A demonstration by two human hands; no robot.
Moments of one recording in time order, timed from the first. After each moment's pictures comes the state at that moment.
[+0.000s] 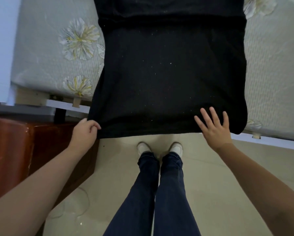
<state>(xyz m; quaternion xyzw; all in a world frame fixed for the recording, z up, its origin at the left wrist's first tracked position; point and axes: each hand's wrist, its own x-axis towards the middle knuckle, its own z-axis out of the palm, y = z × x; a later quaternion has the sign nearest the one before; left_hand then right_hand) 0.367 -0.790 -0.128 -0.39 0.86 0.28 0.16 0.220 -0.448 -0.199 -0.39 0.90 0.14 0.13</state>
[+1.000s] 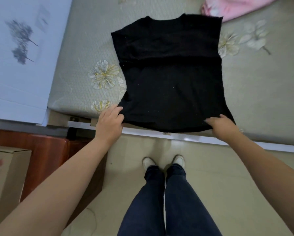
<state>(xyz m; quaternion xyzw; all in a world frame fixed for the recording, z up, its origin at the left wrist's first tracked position) 0.332 -0.811 -0.034 -0.02 1.00 0.07 0.05 0.188 -0.484 -0.080 -0.26 0.91 0.07 0.32</state>
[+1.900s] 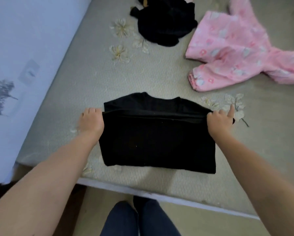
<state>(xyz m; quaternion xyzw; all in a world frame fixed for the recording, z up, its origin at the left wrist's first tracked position) 0.095 -0.894 -0.028 -0.29 0.95 0.02 0.14 -0.066 -0.562 -0.023 -0.17 0.93 0.29 0.12</state>
